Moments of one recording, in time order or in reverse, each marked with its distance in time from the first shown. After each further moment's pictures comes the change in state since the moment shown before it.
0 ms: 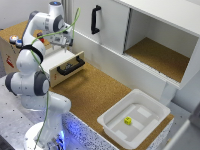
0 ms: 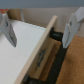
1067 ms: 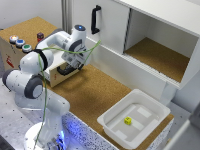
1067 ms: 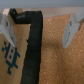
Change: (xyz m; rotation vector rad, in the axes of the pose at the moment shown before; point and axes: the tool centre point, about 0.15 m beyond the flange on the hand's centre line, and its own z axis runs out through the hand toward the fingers) arm 0.013 0.052 0.126 0.156 0.021 0.308
